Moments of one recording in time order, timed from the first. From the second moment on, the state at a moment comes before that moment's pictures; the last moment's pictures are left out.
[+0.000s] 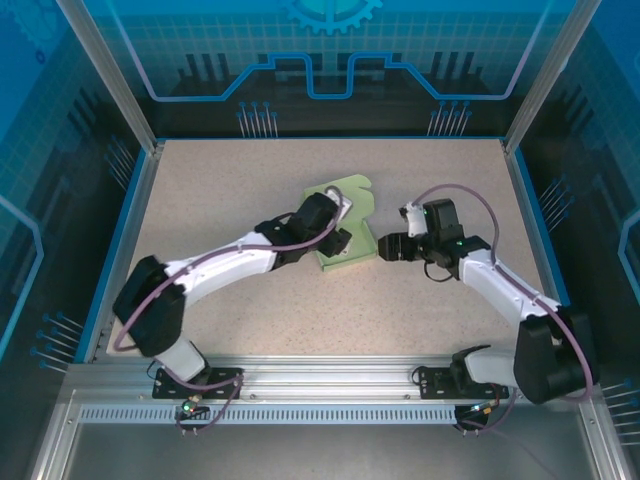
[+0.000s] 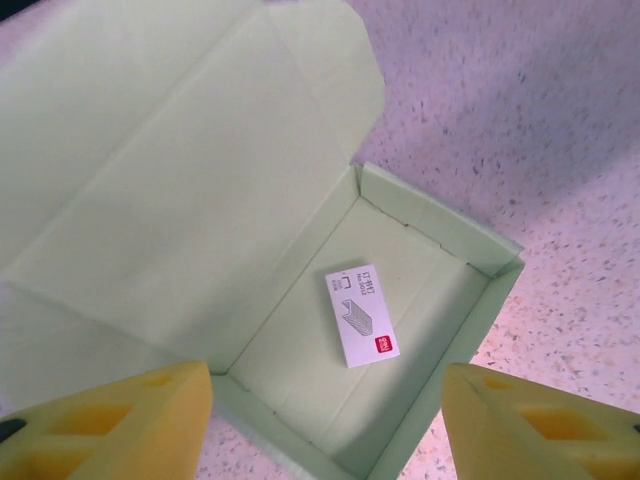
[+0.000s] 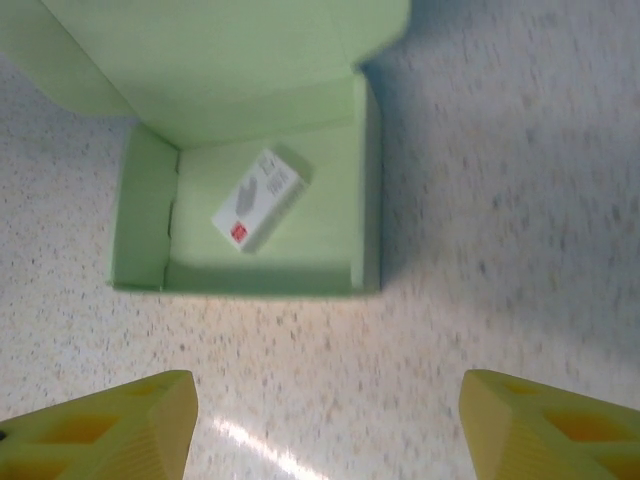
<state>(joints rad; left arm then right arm) -0.75 1.59 1.16 -0.31 -0.20 -0.10 0.27 1.29 0.79 -0.35 -0.33 0.18</state>
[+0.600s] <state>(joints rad) -0.39 1.48 1.02 -0.28 0.08 -0.28 0.20 1.77 1.33 -0.36 -0.50 -0.23</state>
